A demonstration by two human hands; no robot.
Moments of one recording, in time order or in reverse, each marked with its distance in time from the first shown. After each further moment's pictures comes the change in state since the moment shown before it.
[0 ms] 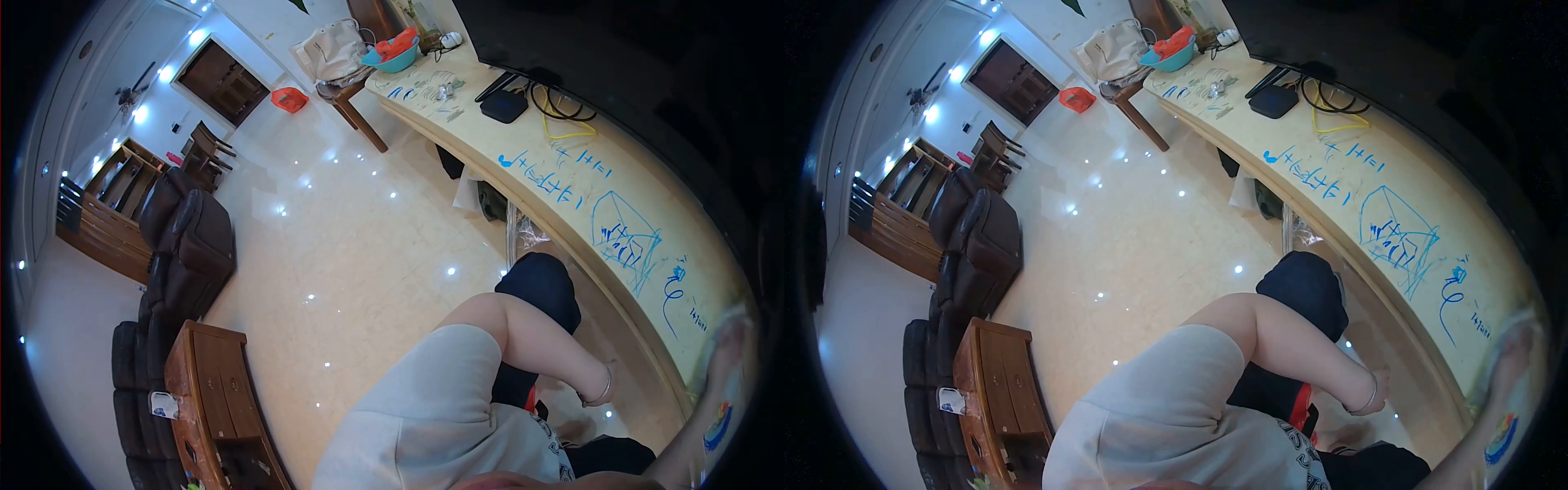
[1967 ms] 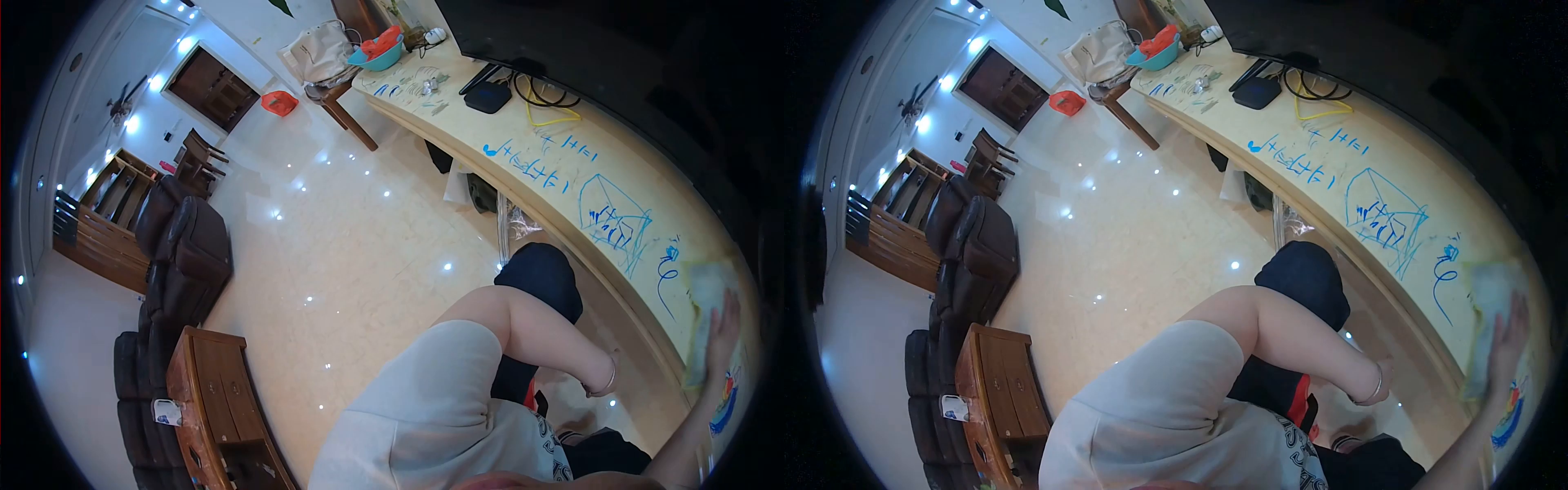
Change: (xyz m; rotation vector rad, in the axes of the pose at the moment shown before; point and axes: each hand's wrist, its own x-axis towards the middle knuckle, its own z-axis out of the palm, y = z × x) left_hand 0.026 0.005 0.011 0.064 -0.091 0.014; right_hand -0.028 -0.053 -0.071 0.155 -0.025 -0.246
